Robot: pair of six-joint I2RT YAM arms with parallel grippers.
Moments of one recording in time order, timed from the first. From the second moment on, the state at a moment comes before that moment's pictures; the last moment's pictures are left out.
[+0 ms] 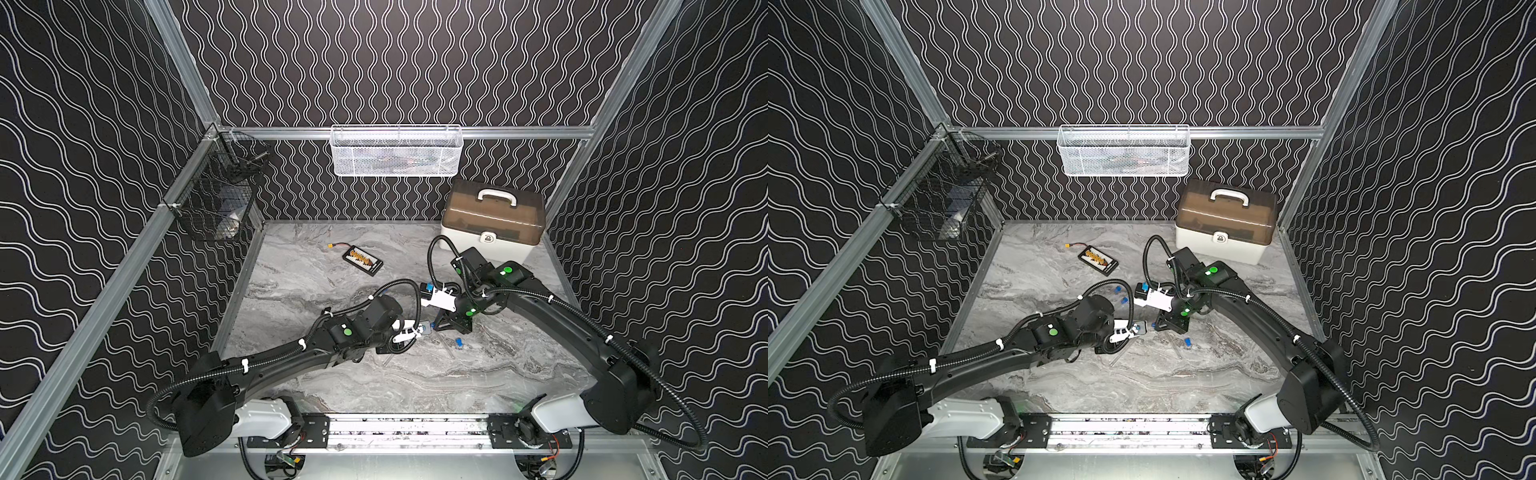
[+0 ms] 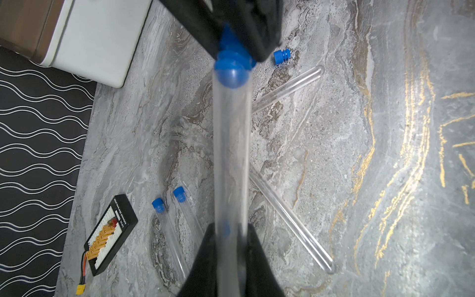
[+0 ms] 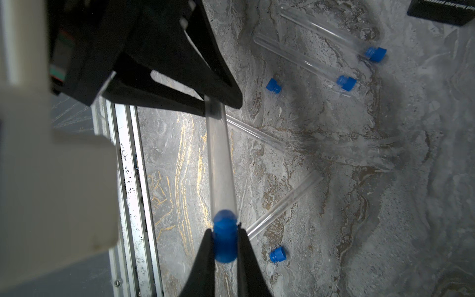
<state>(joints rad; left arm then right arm) -0.89 1.29 0.87 -0.36 -0.07 0.65 0.60 1.47 1.30 -1.11 -0.44 -0.68</state>
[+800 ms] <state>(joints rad) -0.94 1.22 0.89 -0.47 -0.16 0.86 0.61 1.56 1.37 -1.20 -0.59 -0.59</state>
